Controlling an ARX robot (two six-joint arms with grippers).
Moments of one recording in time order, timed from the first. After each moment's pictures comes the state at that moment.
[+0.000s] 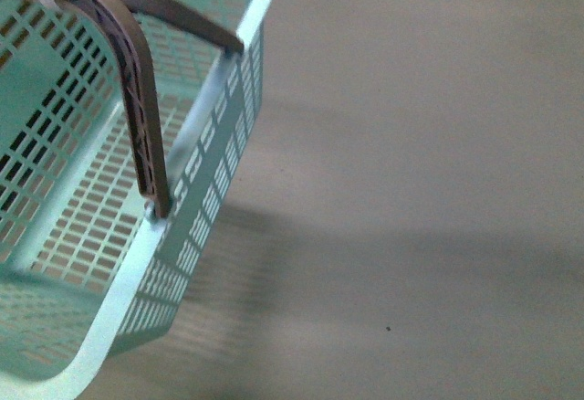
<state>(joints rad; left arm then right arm) -0.18 1.43 0.70 0.31 -0.05 -1.46 0.00 0.00 0.02 0.00 0.00 0.00</state>
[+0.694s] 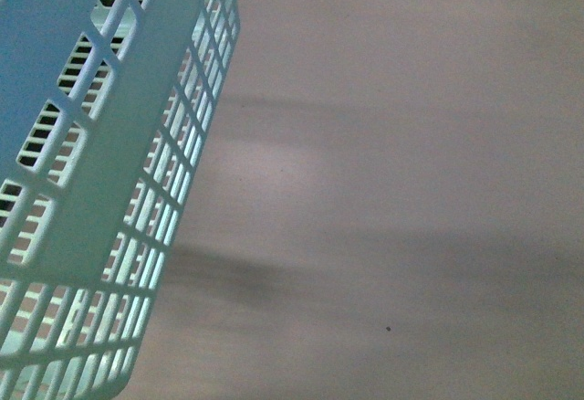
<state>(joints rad) -0.19 0.85 0.71 -0.08 -0.08 -1.59 0.00 0.00 0.02 0.00 0.00 0.00</state>
